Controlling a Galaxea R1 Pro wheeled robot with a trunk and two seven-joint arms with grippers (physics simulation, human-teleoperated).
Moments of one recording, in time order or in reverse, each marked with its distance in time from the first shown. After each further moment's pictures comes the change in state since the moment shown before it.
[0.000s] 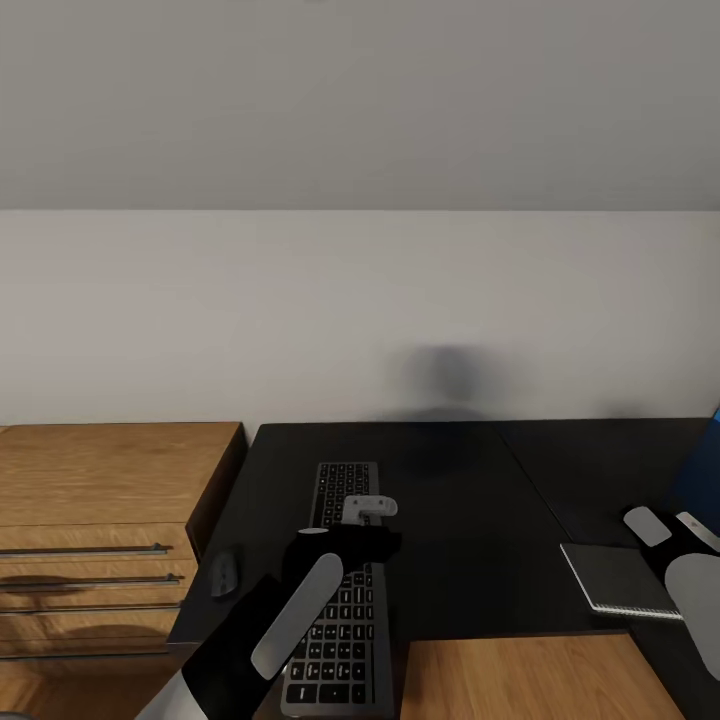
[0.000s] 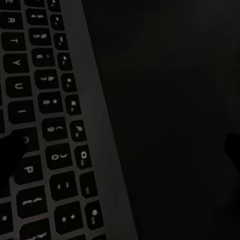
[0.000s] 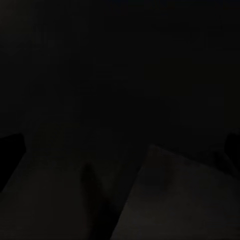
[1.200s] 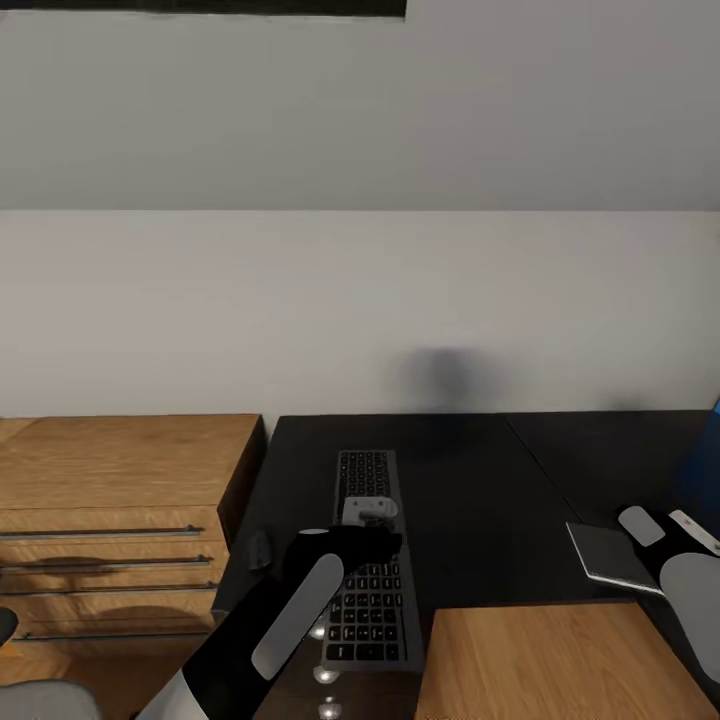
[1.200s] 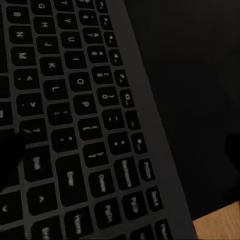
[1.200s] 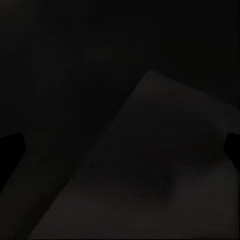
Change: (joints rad) left arm 0.000 0.000 -0.002 0.005 0.002 -0.001 0.001; right arm 0.000 0.012 0.011 0.000 0.011 -0.003 0.003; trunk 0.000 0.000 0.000
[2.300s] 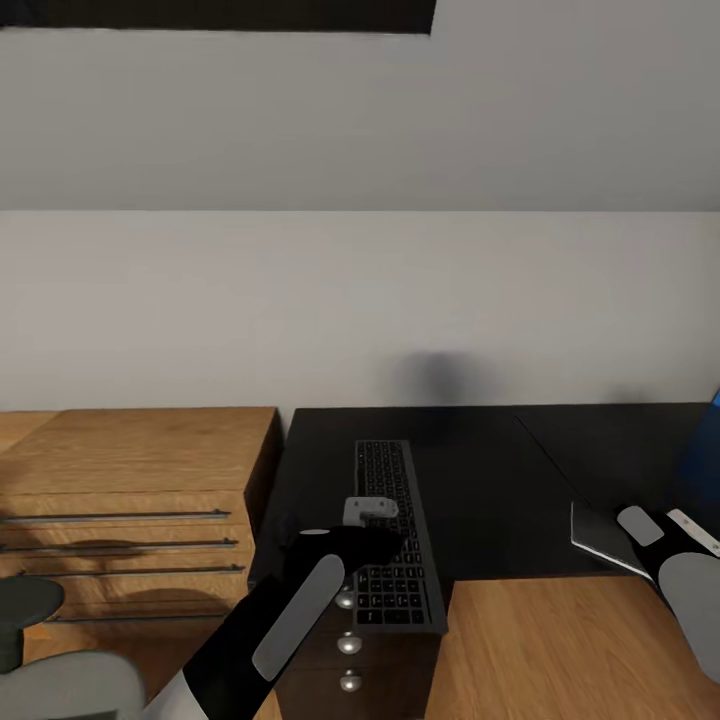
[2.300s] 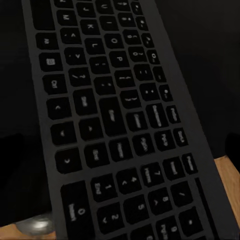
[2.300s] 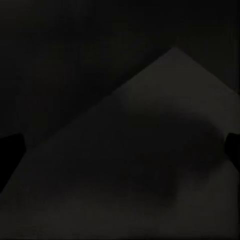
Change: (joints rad) left arm 0.000 -0.001 -0.004 0.000 -0.002 0.000 0.000; right arm 0.000 0.003 0.002 0.000 0.002 0.000 0.004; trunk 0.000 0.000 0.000
